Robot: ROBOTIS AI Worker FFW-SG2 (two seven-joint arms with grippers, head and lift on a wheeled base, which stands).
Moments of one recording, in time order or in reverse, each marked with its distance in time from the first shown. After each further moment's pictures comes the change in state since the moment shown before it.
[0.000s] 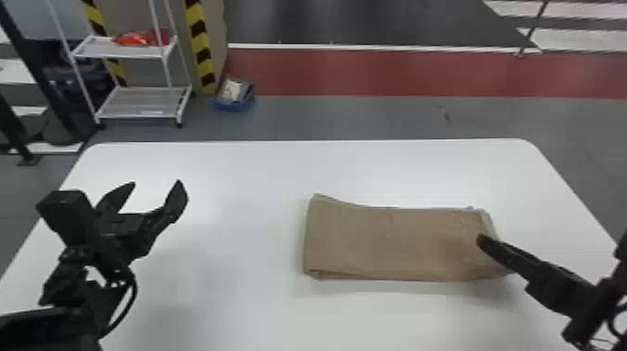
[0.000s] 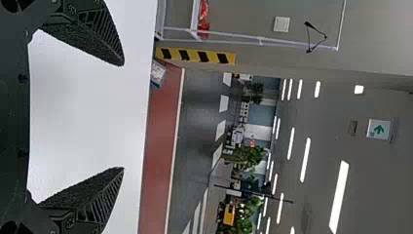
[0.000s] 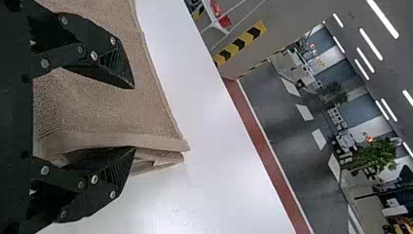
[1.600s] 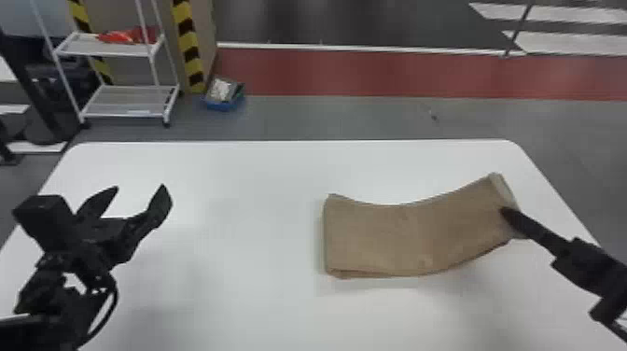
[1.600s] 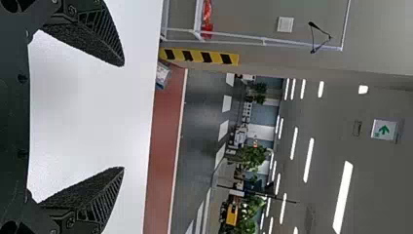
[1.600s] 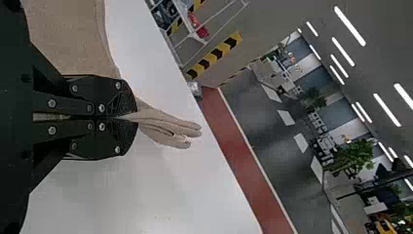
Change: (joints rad) left arm 0.005 0.004 0.011 0.012 0.002 -0.002 -0.015; right arm -0.052 -0.013 -0.130 -0.108 -0.099 0.116 0.042
